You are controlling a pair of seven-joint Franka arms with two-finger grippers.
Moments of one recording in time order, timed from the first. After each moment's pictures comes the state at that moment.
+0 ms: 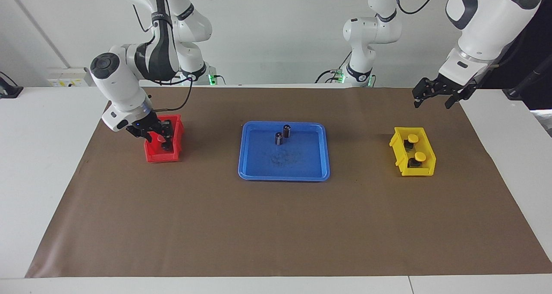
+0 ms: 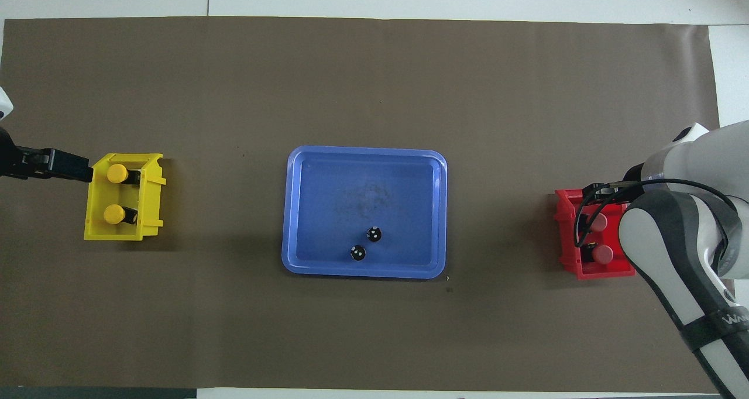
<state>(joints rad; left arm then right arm) -0.09 -0.11 0.05 -1.84 0.01 1.72 0.11 -0.03 -0.04 -0.03 -2.22 0.02 2.12 -0.07</state>
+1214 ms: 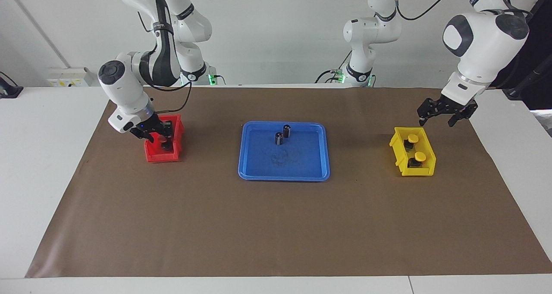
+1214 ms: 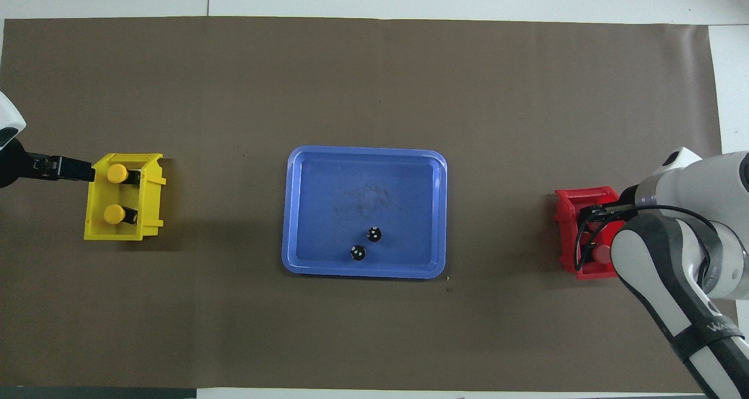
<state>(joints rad) -0.03 -0.09 0.05 -1.96 0.01 1.90 0.17 -0.05 -0.06 -0.03 -2.35 0.02 2.22 -0.17</state>
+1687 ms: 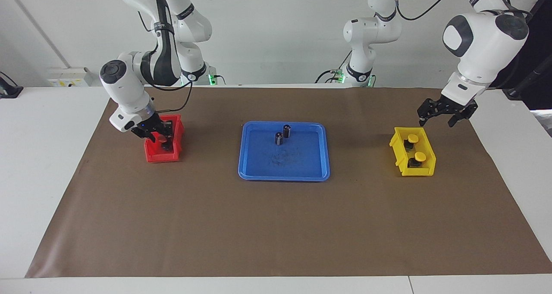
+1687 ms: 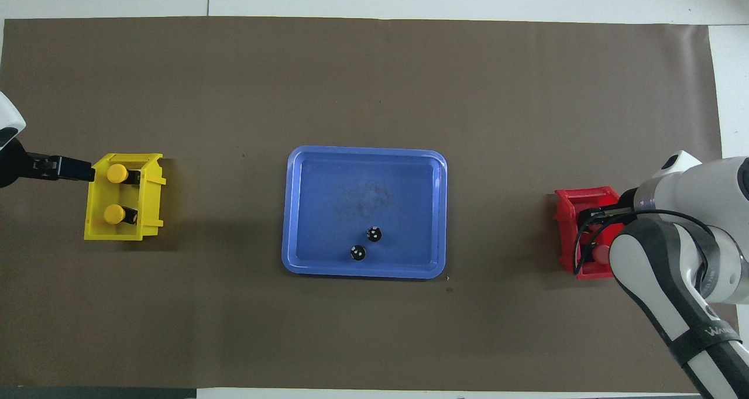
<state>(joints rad) -0.03 -0.09 0.05 -1.96 0.01 1.90 0.17 -0.05 -0.07 -0.03 -2.37 0.02 2.24 -0.17</state>
